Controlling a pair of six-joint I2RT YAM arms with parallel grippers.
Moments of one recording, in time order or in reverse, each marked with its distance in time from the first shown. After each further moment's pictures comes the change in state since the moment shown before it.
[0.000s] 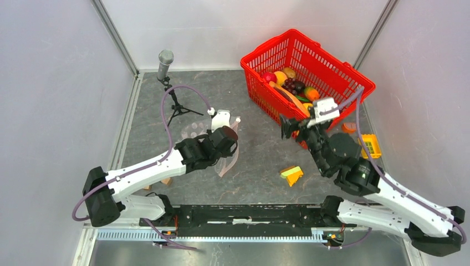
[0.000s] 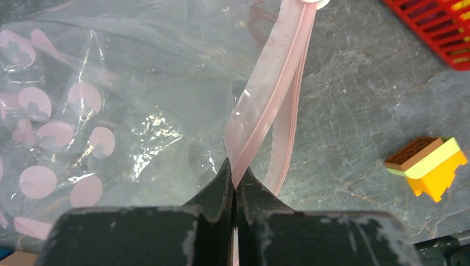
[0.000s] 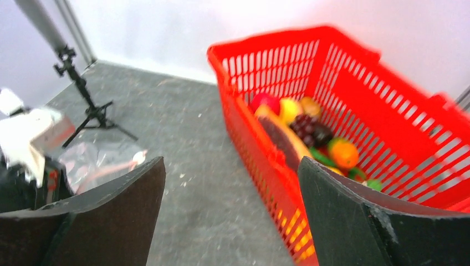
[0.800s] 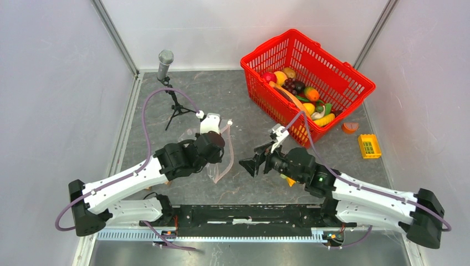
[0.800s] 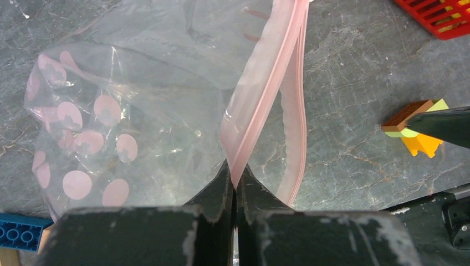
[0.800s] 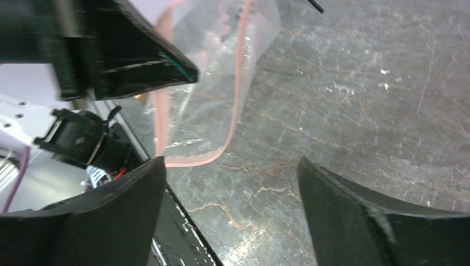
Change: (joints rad) left arm -0.032 -0.179 0.011 -0.167 0.016 0.015; right arm 0.003 0.204 -0.363 0.356 -0.599 0.437
